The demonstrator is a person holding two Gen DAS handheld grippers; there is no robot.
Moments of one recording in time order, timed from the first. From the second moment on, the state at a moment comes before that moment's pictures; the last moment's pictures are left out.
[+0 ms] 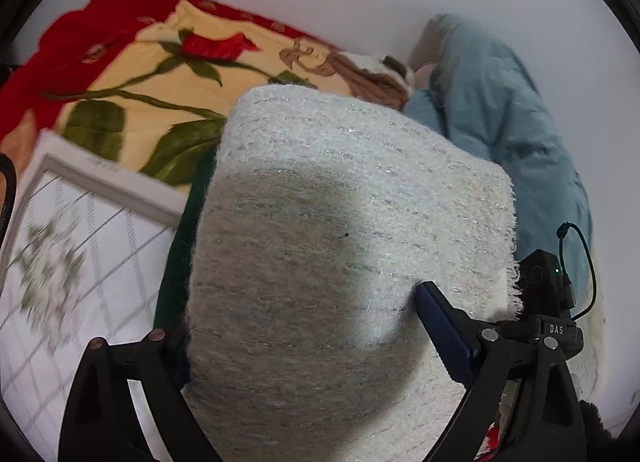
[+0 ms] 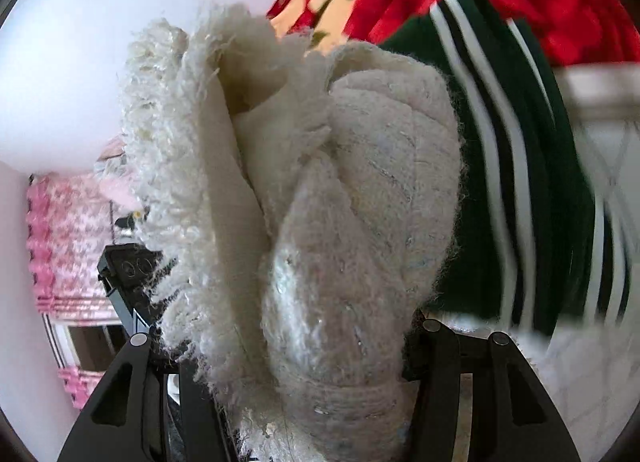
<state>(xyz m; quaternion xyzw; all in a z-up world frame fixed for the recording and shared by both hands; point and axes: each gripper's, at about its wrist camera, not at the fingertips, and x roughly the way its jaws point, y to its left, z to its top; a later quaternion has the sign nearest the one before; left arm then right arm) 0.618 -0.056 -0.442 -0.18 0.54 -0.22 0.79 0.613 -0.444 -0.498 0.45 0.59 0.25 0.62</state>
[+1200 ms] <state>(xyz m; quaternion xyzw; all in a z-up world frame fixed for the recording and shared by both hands) 0.410 -0.052 -0.276 0.07 0.44 -0.08 0.89 0.369 -0.296 -0.220 0.01 0.51 -0.17 0.84</state>
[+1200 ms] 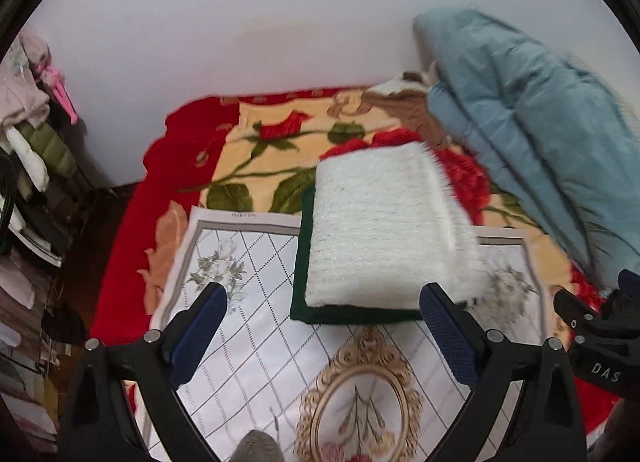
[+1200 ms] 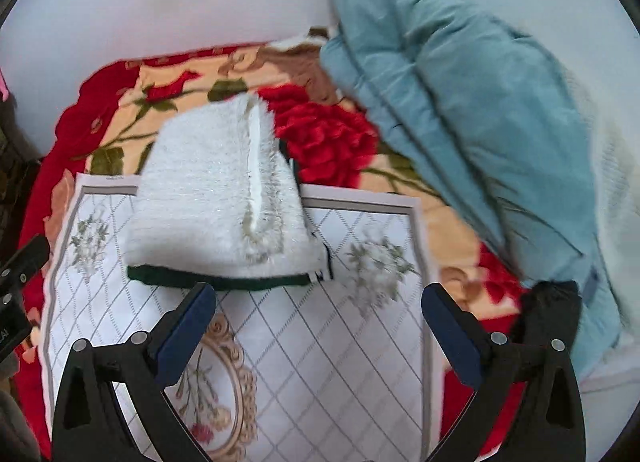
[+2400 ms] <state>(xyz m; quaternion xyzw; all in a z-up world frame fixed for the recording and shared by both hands) 0.139 -0.027 -0.022 0.02 0.38 -0.06 0.92 0.015 -0.241 0.150 0.01 0.38 -0.15 0.91</state>
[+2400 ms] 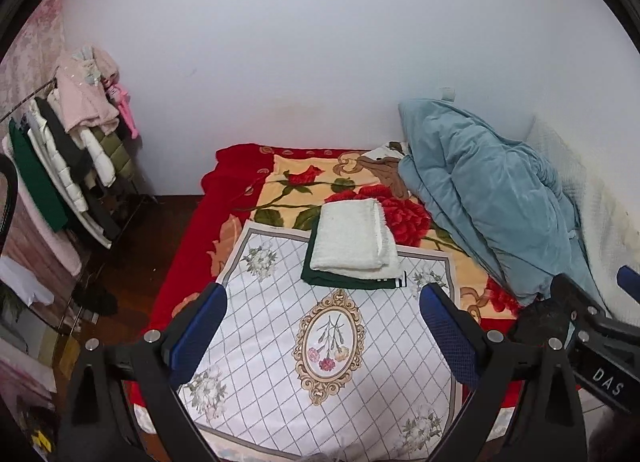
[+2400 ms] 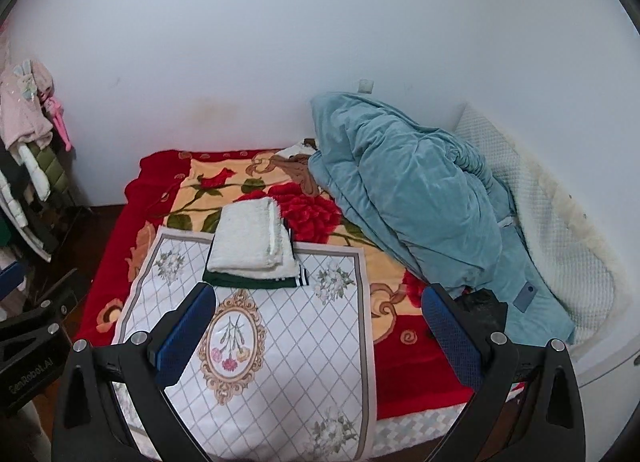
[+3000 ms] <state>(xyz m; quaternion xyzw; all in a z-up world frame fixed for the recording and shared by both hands) 0.118 -0.022 -0.008 0.02 0.37 -0.05 0.93 0.003 -0.238 0.174 -0.01 0.37 -0.14 0.92</state>
